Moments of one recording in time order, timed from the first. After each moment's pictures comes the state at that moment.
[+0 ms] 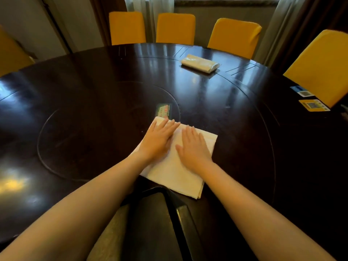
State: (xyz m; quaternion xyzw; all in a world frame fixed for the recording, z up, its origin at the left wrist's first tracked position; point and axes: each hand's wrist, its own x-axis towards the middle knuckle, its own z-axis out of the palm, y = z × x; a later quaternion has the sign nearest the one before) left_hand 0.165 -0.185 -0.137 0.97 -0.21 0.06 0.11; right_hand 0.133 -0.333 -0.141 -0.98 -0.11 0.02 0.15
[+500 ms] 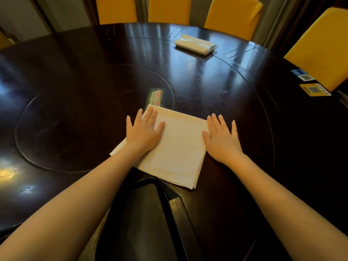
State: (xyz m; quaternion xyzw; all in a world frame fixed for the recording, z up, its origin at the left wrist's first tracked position) left_hand 0.176 -0.179 -0.175 1.00 -0.02 0.02 0.07; right_hand 0.139 -0.414 -0.162 -1.00 -0.03 0.04 0.06
